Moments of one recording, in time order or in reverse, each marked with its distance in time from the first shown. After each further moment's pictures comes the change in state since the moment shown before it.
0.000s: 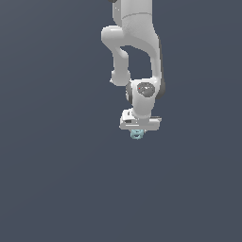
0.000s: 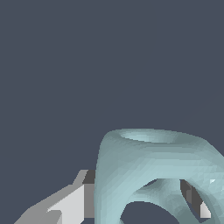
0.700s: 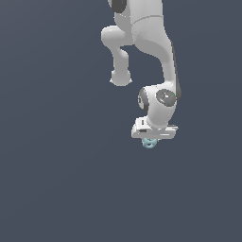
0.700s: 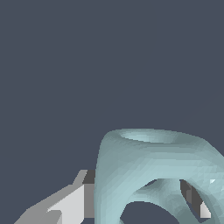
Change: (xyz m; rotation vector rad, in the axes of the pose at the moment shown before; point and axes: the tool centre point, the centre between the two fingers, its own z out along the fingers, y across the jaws) arm 0.056 -0.060 -0.009 0.000 0.000 -0.001
